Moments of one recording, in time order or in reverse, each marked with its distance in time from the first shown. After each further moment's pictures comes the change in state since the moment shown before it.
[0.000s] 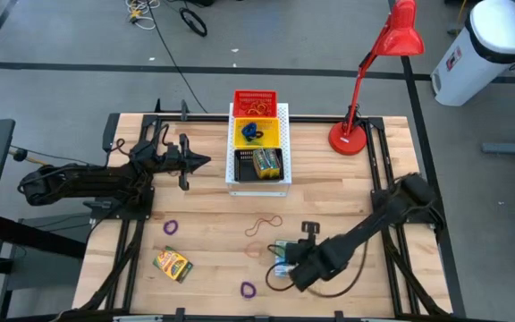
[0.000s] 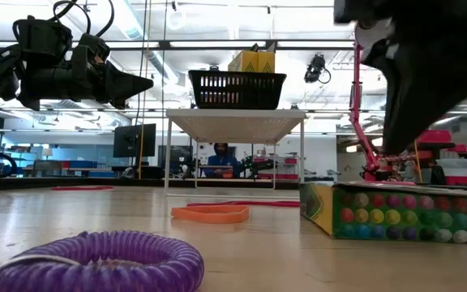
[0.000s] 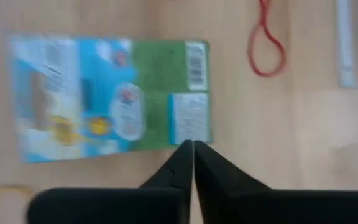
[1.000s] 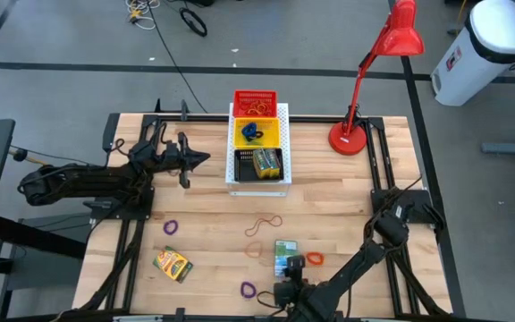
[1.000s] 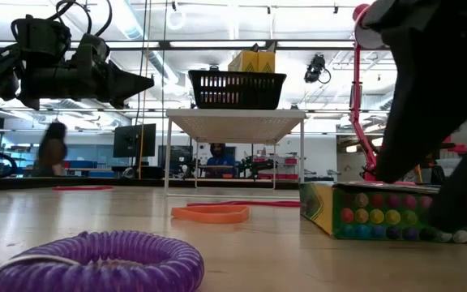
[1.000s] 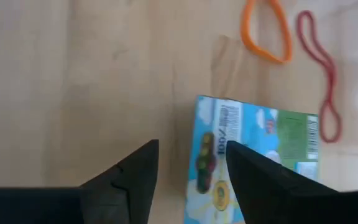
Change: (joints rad) left arm 0.000 0.000 0.000 0.022 -0.053 -0.030; right arm 0.148 0.389 0.439 -0.117 0.173 -0.019
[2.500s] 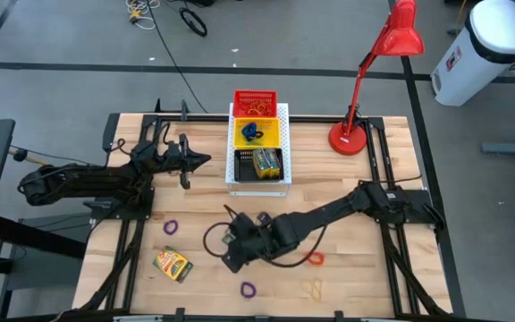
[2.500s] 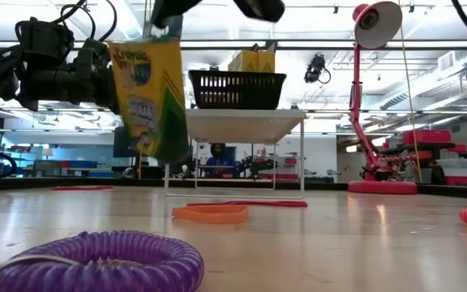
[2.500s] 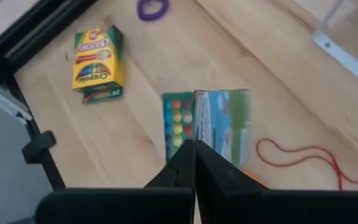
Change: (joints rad) left arm 0.000 0.000 0.000 -0.057 0.001 -0.013; right arm -0.381 -0.069 0.397 0.057 -0.239 0.352
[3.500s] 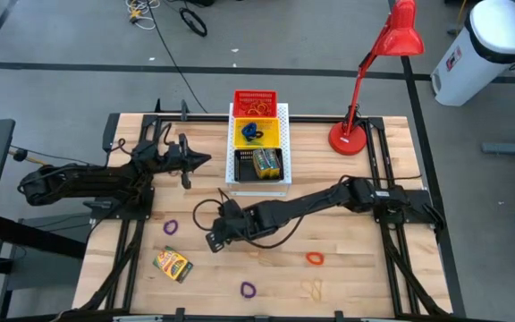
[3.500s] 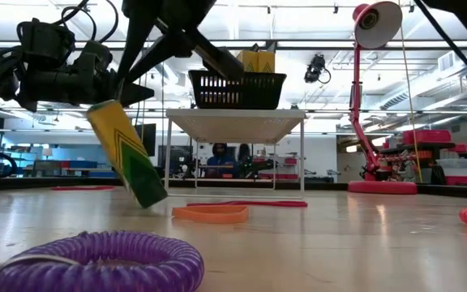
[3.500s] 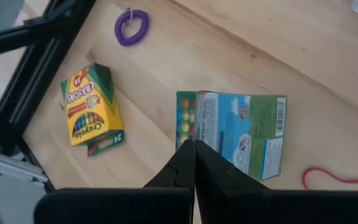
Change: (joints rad) left arm 0.000 0.000 0.000 -0.024 -0.028 0.042; right arm -0.124 0.110 0.000 0.166 -0.137 0.173
